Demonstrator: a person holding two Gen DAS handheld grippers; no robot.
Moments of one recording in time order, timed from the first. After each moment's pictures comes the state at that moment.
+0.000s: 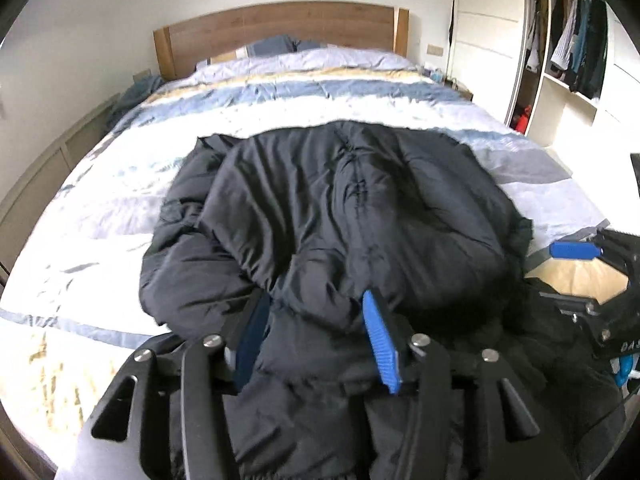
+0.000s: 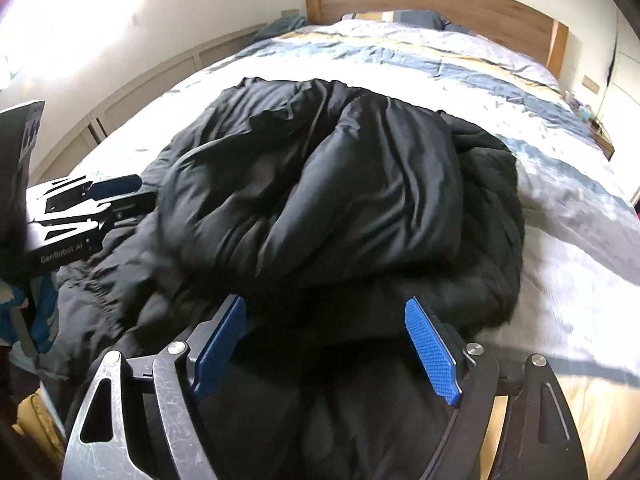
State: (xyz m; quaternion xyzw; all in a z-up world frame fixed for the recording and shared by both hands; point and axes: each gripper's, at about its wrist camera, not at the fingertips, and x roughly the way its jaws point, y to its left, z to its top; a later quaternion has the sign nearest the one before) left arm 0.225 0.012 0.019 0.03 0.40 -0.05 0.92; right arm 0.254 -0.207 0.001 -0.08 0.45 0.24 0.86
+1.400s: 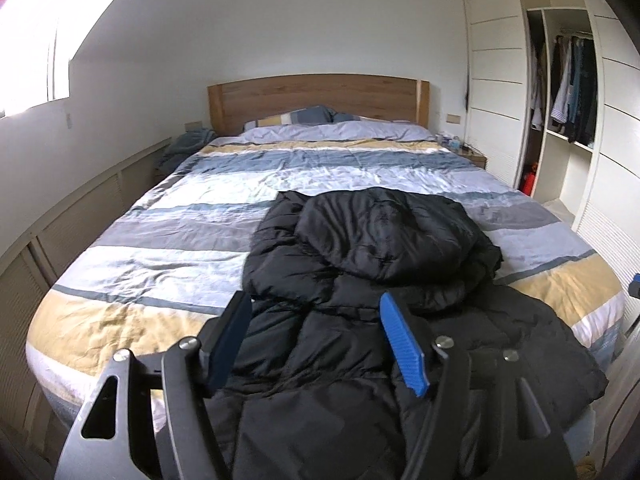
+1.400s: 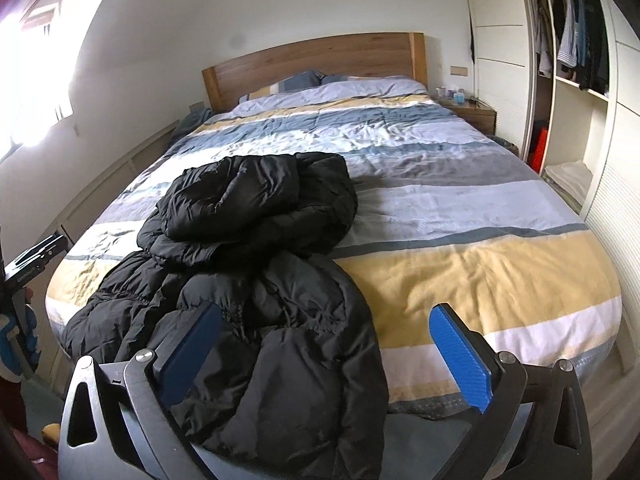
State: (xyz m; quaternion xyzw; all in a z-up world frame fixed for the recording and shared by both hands) left arm 0.040 0.069 0.099 0.01 0.28 0.01 0.96; right arm 0.055 -0.369 0.070 0.05 0.36 0.08 0.93
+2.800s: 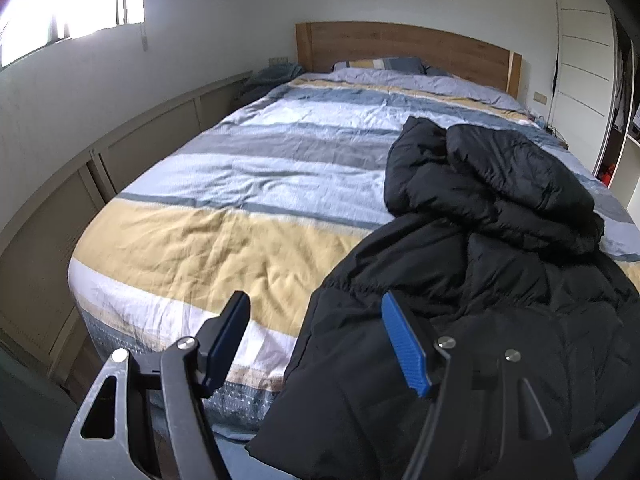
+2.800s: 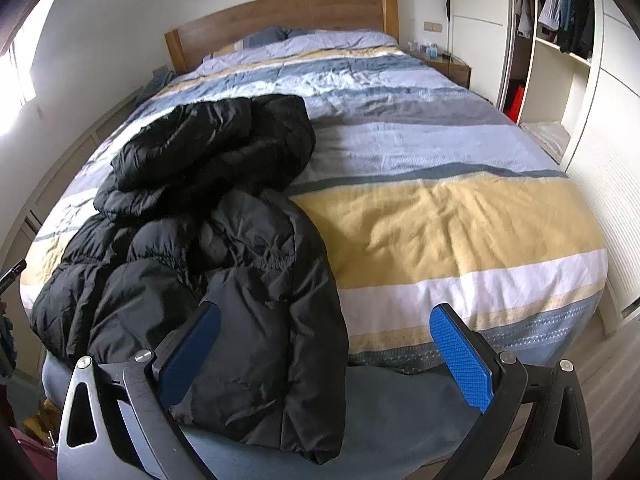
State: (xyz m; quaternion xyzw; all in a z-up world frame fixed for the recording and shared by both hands) left arm 0.025 0.215 0.009 -0.03 0.37 0.14 0.92; right arm 0.062 -0.383 0.013 0.04 0.45 0.03 0.89
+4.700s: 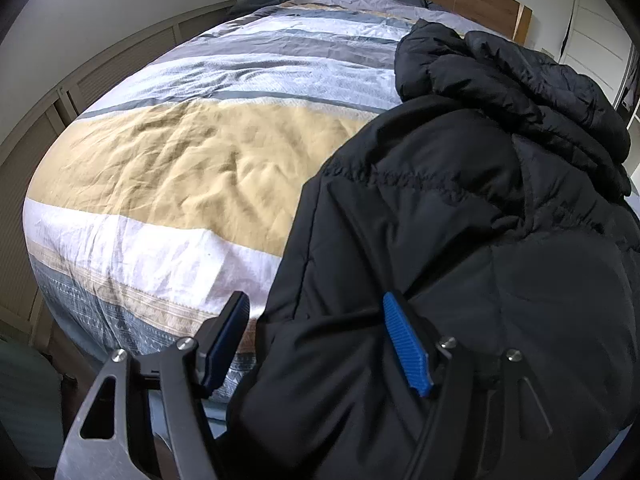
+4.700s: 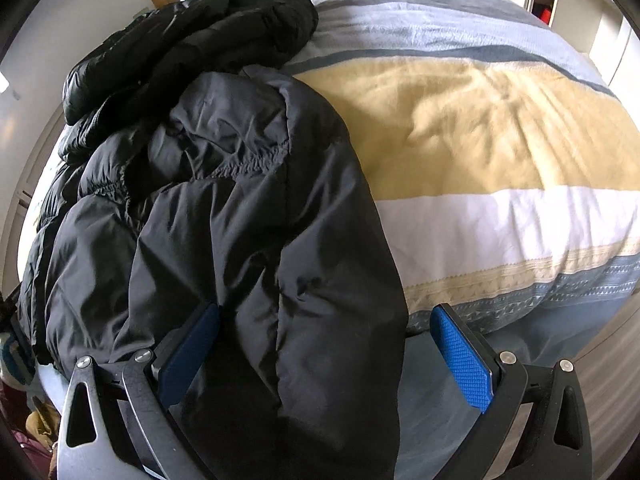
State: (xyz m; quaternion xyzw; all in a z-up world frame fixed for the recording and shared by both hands) left arm 0.048 0.235 -0.094 -0.07 0.48 0.11 0.87; right arm 0.115 -0.368 -0.099 0.08 0.58 0.05 0.81
